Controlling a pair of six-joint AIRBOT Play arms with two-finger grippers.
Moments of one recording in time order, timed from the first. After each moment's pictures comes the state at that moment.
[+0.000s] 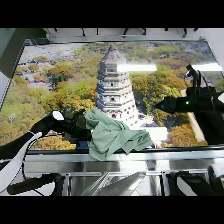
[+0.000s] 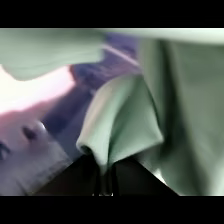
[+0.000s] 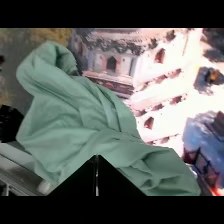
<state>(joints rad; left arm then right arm) -0.20 -1.37 0.74 0.88 -1.18 -1.16 -0.06 -0.97 1.03 -0.86 1.32 1.42</state>
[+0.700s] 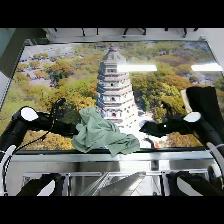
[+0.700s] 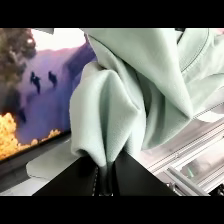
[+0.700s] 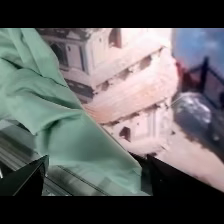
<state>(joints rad) -0.05 -1.04 0.78 1.01 -1.33 -1.29 0.01 -1.12 0.61 -0.69 1.17 1.21</state>
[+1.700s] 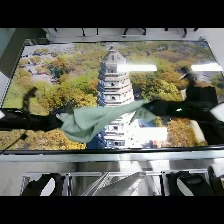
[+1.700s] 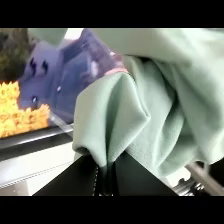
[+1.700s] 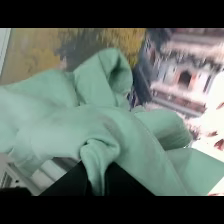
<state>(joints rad) 0.15 -0.86 0.97 0.96 -1.53 -1.47 0.09 -0.80 0.97 -0.71 1.10 1.36</state>
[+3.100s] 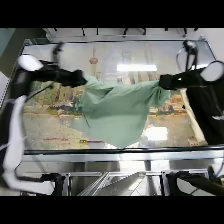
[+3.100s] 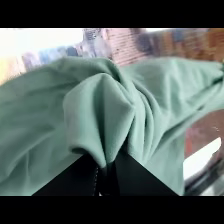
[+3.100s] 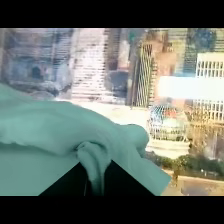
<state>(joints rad) -0.18 -1.68 1.74 0.93 -1.24 -1.44 0.06 -1.31 1.39 -1.25 1.10 1.55</state>
